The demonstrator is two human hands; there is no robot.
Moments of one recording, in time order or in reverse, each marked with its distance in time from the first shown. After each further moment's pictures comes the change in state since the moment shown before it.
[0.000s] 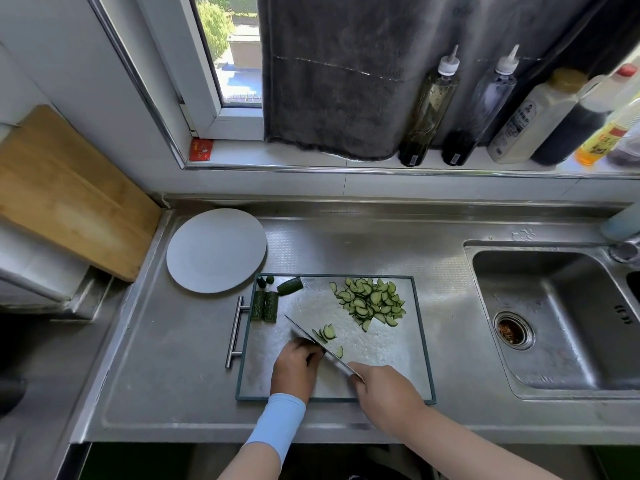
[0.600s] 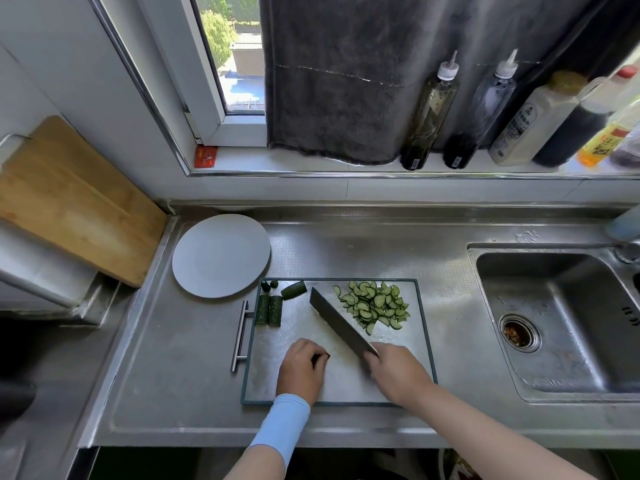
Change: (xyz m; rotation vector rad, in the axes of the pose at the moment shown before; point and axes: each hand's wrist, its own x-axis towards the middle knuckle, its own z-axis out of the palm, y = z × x) left_hand 0.000 0.005 -0.005 -0.062 -0.028 0.016; right_hand 0.029 0.010 -0.022 0.119 0.069 0.125
